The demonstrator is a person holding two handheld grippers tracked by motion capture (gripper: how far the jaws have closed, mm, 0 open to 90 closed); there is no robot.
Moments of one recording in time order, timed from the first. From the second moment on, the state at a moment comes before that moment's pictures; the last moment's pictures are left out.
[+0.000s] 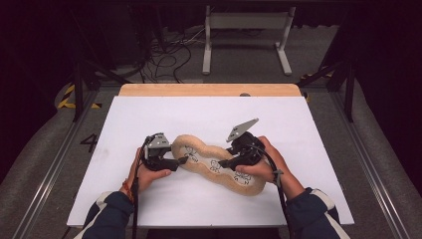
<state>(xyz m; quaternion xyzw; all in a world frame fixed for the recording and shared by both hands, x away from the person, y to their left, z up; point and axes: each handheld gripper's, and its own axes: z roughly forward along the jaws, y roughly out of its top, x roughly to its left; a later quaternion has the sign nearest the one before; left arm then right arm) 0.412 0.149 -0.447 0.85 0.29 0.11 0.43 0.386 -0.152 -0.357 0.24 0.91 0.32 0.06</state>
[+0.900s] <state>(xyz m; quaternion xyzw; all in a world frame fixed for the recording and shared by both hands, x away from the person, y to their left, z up) 0.389 0.163 -0.447 0.84 0.31 0.12 0.42 0.313 -0.241 -0.412 0.37 0.80 0.45 0.16</state>
